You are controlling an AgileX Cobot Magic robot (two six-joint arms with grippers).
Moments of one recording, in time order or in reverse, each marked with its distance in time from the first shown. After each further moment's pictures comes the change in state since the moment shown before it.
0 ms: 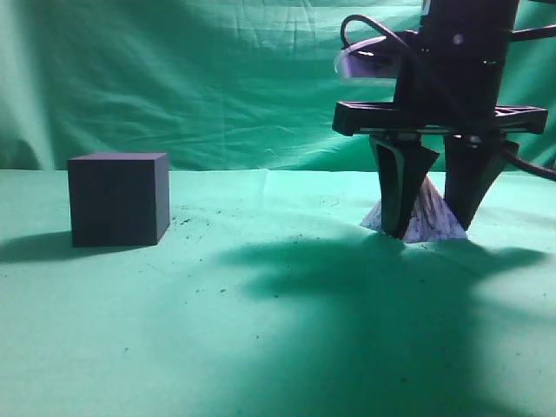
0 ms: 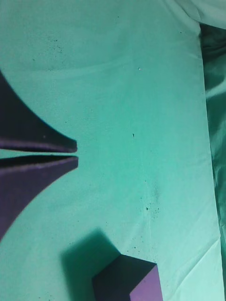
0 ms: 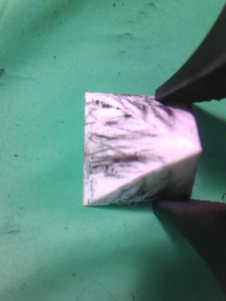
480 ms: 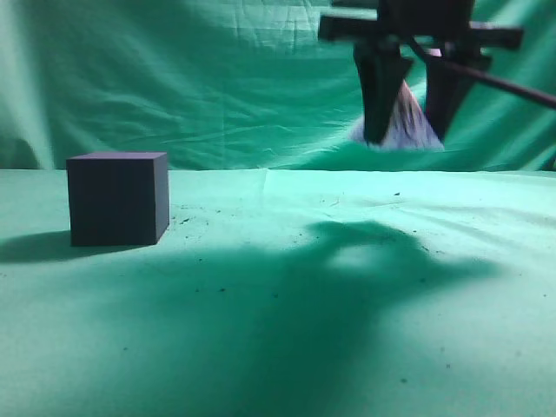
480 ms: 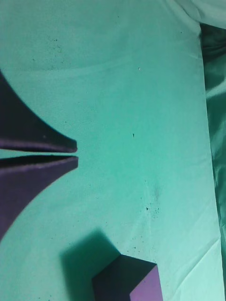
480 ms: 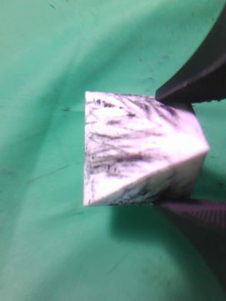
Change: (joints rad) left arm 0.000 0.000 0.000 0.000 0.000 0.000; right arm -0.004 -0.043 -0.201 -0.017 0.171 0.018
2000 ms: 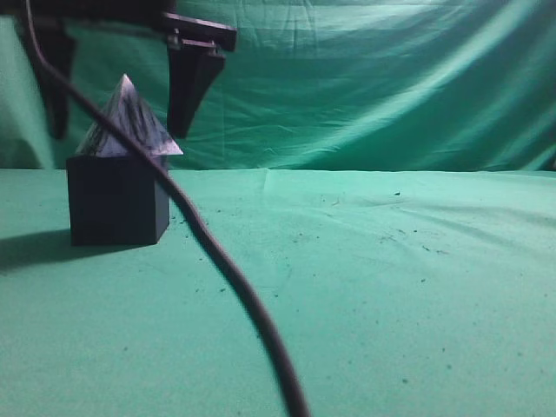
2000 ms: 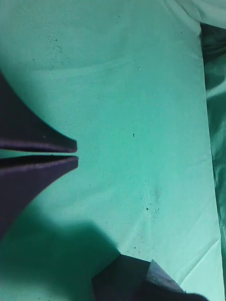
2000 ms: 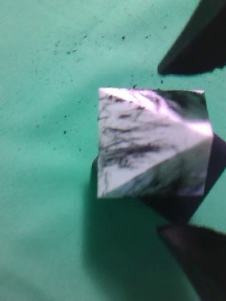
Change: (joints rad) left arm 0.000 0.000 0.000 0.000 0.000 0.000; right arm 0.380 0.437 -0.790 0.047 0.340 -0.082
